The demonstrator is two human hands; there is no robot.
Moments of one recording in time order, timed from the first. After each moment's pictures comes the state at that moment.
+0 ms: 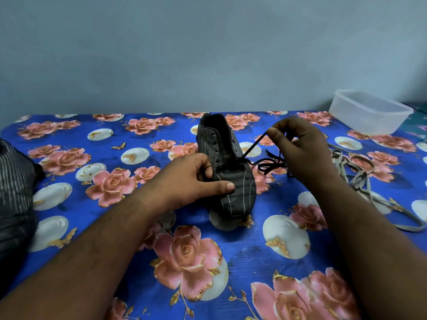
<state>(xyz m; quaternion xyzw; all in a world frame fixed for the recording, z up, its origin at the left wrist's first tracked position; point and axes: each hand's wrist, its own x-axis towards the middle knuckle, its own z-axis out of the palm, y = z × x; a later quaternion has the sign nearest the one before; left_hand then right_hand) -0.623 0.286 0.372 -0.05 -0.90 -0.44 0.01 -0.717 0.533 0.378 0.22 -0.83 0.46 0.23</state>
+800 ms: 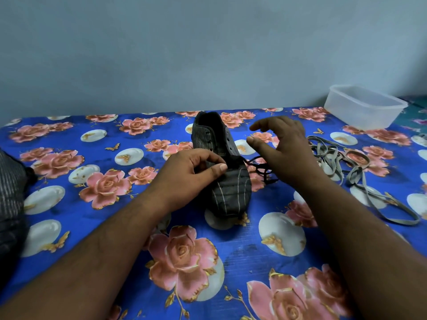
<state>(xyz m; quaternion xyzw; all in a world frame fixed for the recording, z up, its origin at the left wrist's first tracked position) -0.626 0.298 0.364 -0.10 -0.87 -0.46 0.12 -0.714 0.522 0.373 0.24 -0.87 0.36 0.24</state>
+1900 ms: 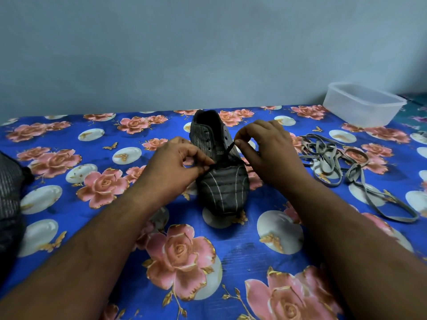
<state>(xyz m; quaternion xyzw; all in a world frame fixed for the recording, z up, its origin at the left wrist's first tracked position) -0.631 0.287 0.375 -0.06 -0.92 -0.36 0.16 -0.715 0.501 0.365 0.31 -0.87 0.27 0.28</state>
